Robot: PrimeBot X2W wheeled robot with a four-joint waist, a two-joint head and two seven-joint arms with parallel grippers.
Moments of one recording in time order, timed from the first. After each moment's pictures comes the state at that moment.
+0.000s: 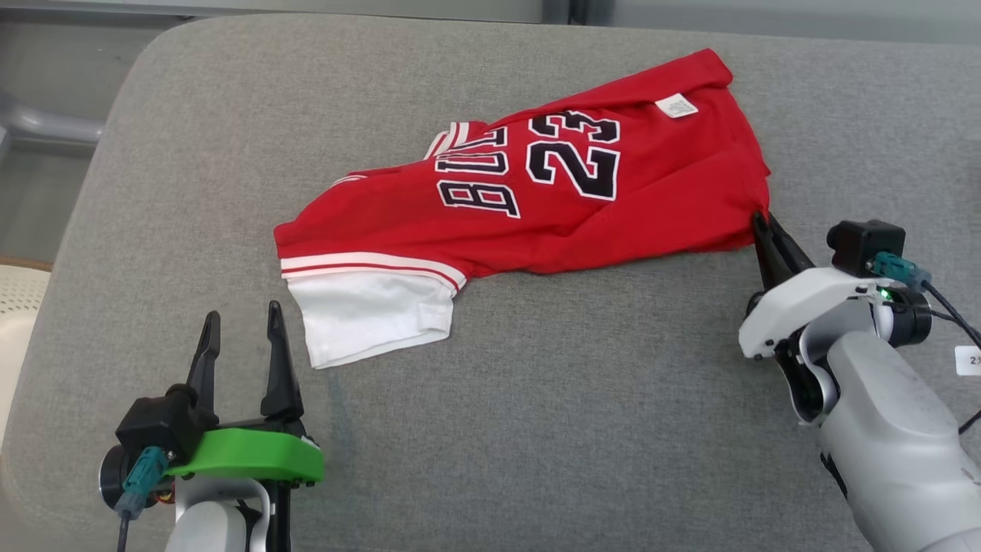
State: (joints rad) left arm -0.13 0.05 -0.07 0.21 -0.32 0.00 -0.26; right arm -0.62 -0.21 0.23 0.83 0.45 0.13 -0.26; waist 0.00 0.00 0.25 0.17
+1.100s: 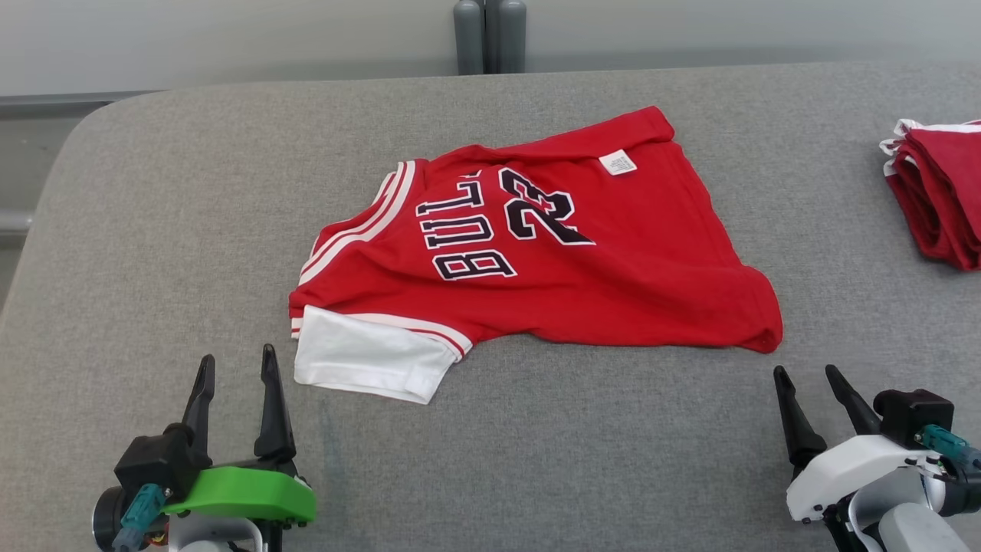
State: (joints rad) left arm -0.06 0.05 -0.04 0.22 -0.29 -0.02 -0.26; right arm -0.12 -0.23 0.09 0.45 0.38 0.13 -0.21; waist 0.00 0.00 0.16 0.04
